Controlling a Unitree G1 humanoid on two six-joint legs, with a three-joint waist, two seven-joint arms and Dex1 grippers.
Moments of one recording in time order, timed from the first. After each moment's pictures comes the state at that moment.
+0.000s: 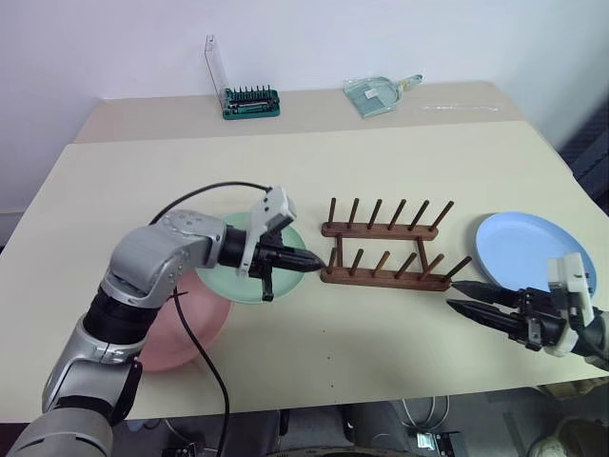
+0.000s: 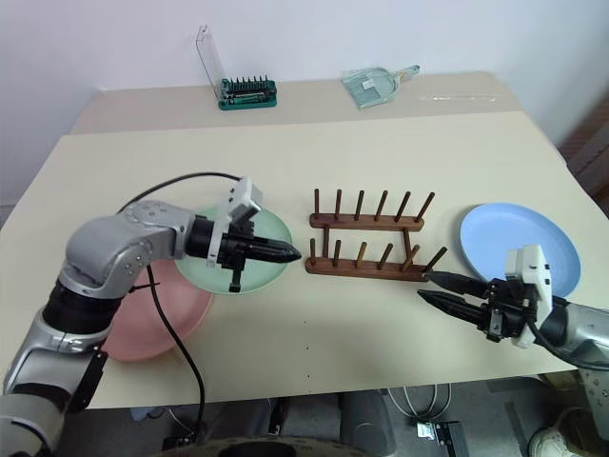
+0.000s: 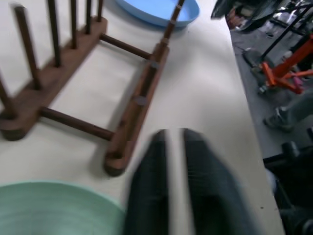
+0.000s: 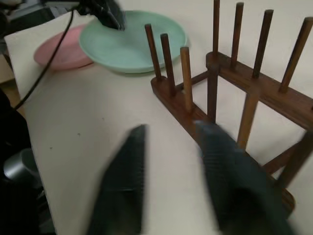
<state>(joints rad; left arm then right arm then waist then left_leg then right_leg) -0.62 0.59 -0.25 -0.30 -0.58 1.01 -1.04 0.26 -0.82 -0.47 -0.33 0.71 0.38 1.21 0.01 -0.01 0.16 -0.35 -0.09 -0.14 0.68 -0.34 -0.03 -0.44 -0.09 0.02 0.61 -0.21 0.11</state>
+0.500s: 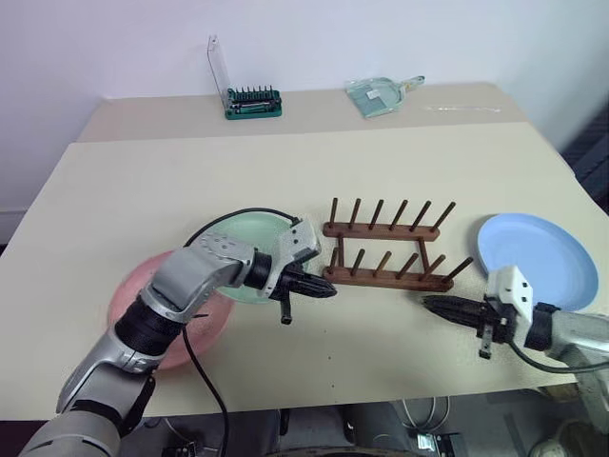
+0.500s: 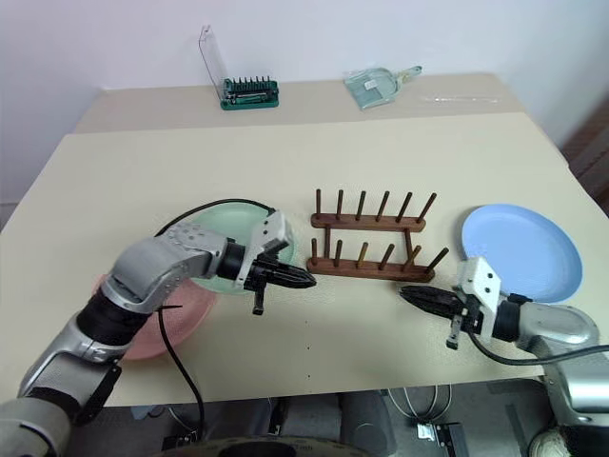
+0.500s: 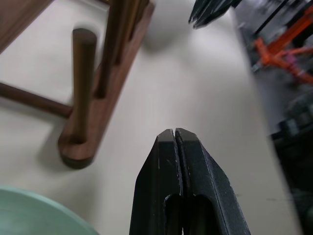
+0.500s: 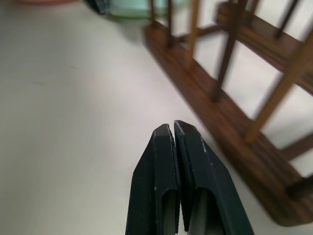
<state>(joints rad) -0.61 0.53 -0.44 -0.20 -0.43 0.89 -1.00 0.16 -0.78 -0.23 -0.16 0.42 0.15 1.15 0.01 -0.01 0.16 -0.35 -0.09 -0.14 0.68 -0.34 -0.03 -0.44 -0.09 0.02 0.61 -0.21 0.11</state>
